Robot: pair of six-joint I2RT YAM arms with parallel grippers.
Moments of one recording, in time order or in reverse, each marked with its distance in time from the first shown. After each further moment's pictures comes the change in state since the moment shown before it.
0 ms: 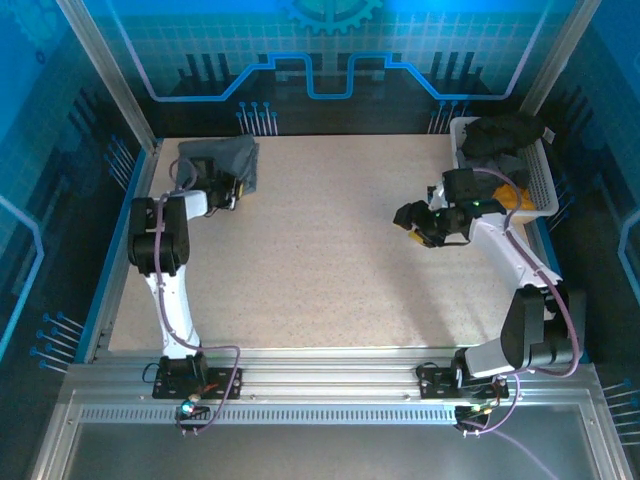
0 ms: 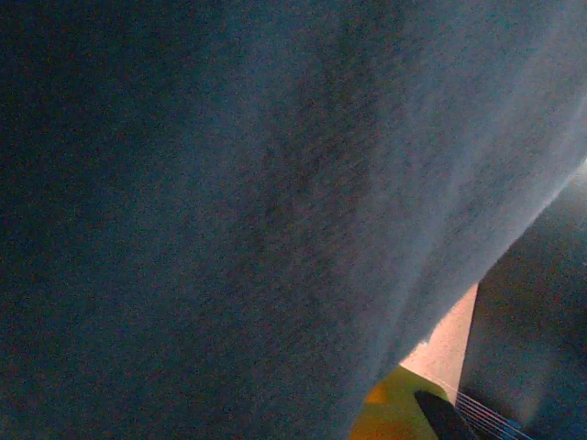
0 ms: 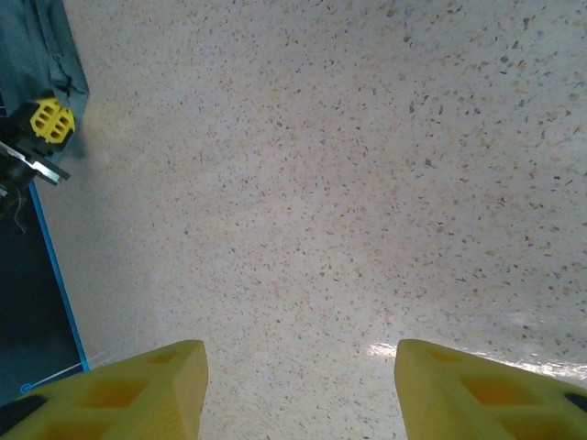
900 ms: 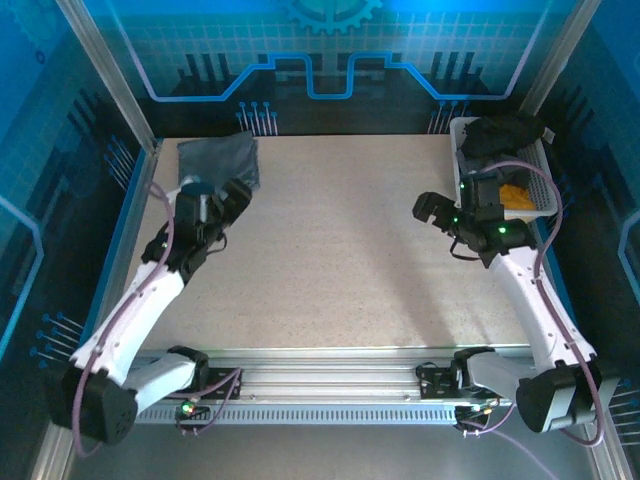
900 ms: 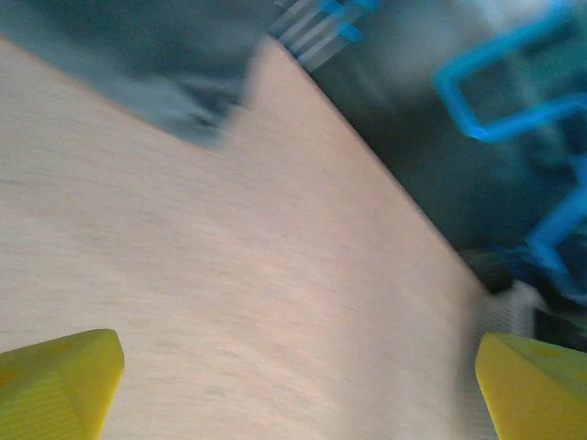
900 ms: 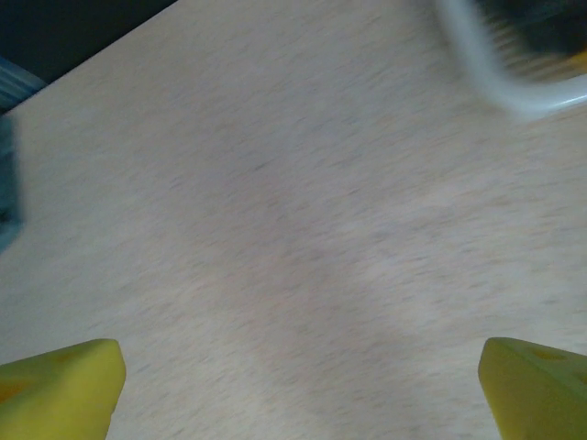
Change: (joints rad) left arm -0.357 -1.170 -0.492 -0.527 -0.584 0.330; right arm 0.045 -0.324 -0.018 -0.048 0.562 -0.070
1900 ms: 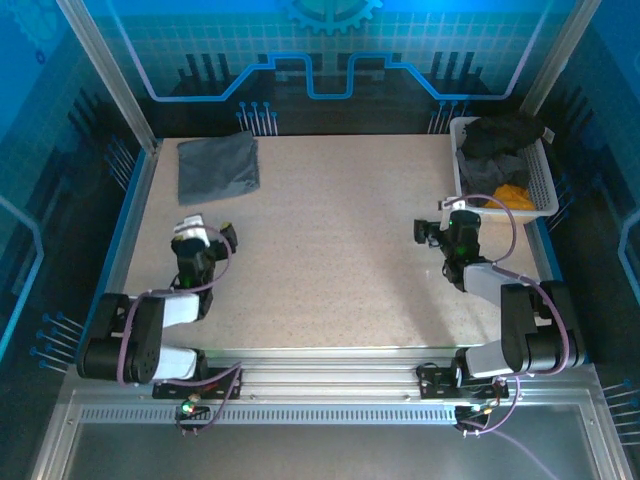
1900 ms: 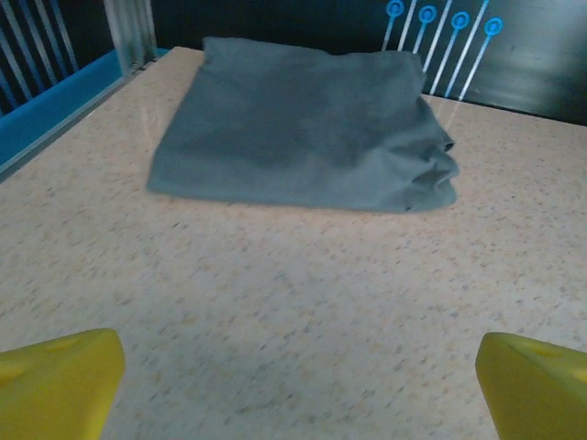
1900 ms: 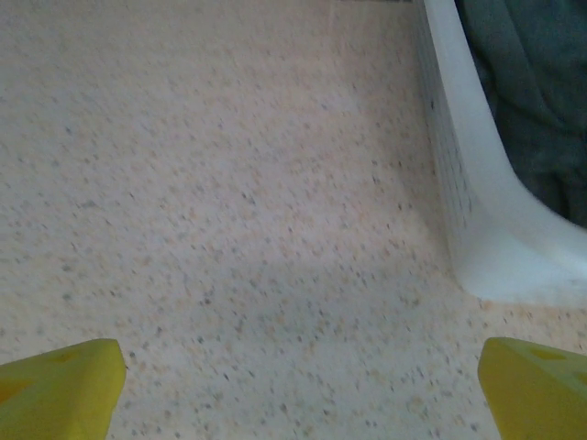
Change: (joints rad) left arm 0.249 0.359 -0.698 1.347 0.024 0.777; right arm -0.098 0.297 -0.565 1.165 0.029 -0.558
